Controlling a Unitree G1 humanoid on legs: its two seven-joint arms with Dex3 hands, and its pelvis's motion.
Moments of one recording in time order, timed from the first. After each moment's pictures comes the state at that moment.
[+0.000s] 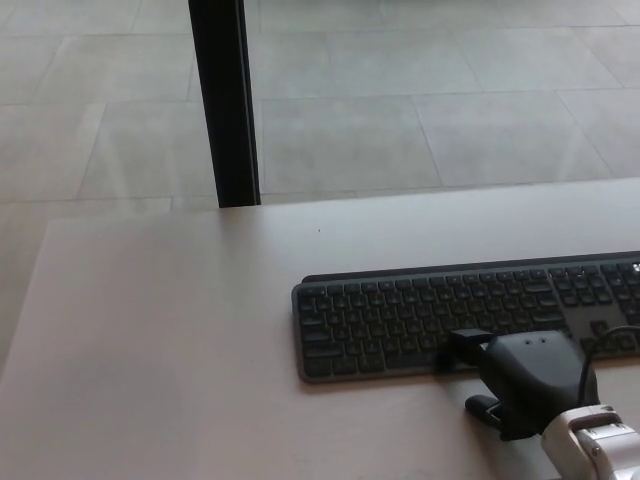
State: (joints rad) left_arm -0.13 0.63 0.68 1.26 -0.36 -0.08 0.06; right_arm -0.42 -0.47 0.58 0.49 -0.80 0.02 -0.23
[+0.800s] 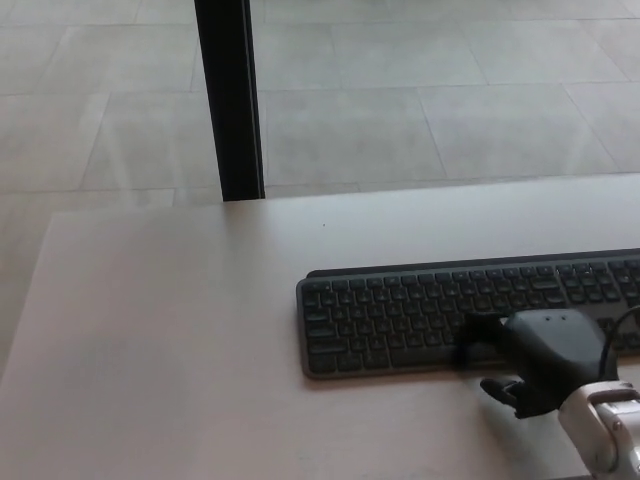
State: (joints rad) left_arm -0.12 0.63 0.67 1.26 -0.36 -0.08 0.06; right_arm -0.43 -0.47 0.44 0.43 -0.74 0.00 -0.17
